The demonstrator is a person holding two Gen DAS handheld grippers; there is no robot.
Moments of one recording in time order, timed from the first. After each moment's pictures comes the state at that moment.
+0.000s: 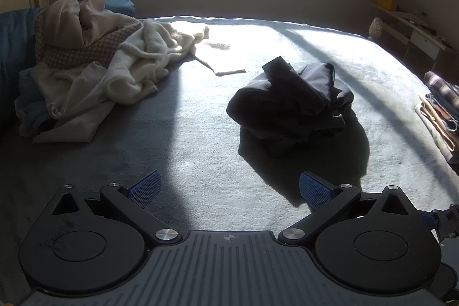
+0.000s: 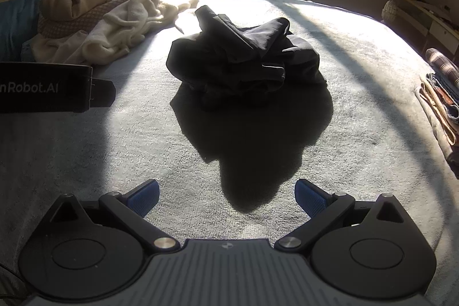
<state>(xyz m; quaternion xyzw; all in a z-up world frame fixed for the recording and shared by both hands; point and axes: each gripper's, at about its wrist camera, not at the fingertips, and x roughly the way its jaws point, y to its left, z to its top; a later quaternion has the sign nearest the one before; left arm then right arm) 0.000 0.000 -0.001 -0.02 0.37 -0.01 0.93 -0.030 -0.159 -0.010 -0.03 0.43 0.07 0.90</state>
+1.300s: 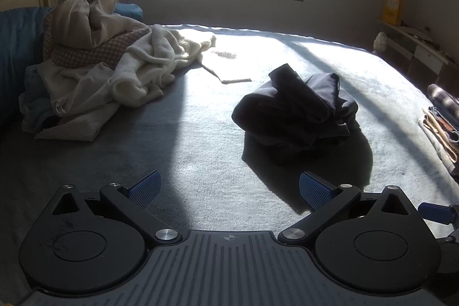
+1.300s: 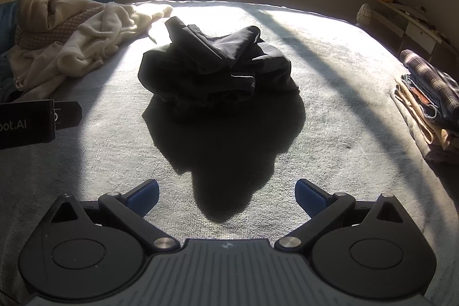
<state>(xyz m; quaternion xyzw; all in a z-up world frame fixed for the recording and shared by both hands) -0.006 0.002 -0.016 -0.03 0.35 0.00 0.94 -0.025 -0.168 -0.004 -0.03 0.41 0.02 0.91</state>
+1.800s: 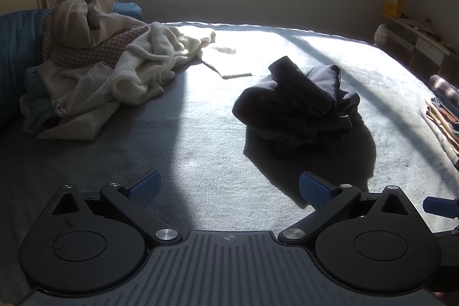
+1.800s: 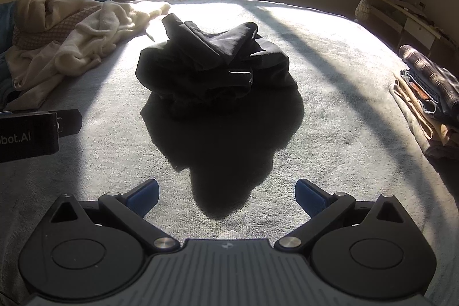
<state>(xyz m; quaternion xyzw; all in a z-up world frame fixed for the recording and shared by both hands) -0.007 -0.001 -0.019 -0.02 0.35 0.01 0.93 -0.025 -0.169 -0.005 -0.03 0.42 0.01 0.91</state>
